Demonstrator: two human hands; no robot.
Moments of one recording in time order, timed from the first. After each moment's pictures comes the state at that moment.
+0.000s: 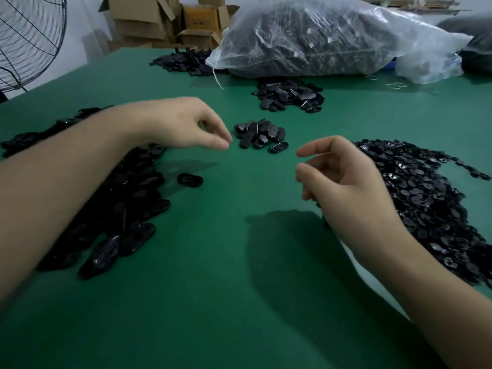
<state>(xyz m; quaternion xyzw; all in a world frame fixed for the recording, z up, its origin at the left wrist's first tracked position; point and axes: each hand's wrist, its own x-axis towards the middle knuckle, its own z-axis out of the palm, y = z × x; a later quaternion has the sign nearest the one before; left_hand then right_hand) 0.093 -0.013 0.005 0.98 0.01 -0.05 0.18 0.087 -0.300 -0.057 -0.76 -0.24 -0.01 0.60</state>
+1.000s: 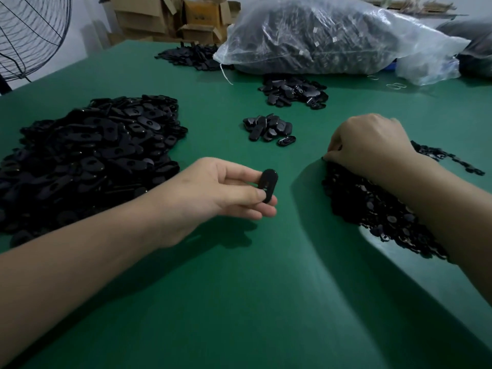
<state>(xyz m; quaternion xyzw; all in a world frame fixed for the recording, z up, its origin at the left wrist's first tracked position) -0.015 -0.096 -0.047 0.71 0.05 -0.05 0.70 0.175 -0.297 -0.024 -0.96 -0.25 -0.12 -0.04</state>
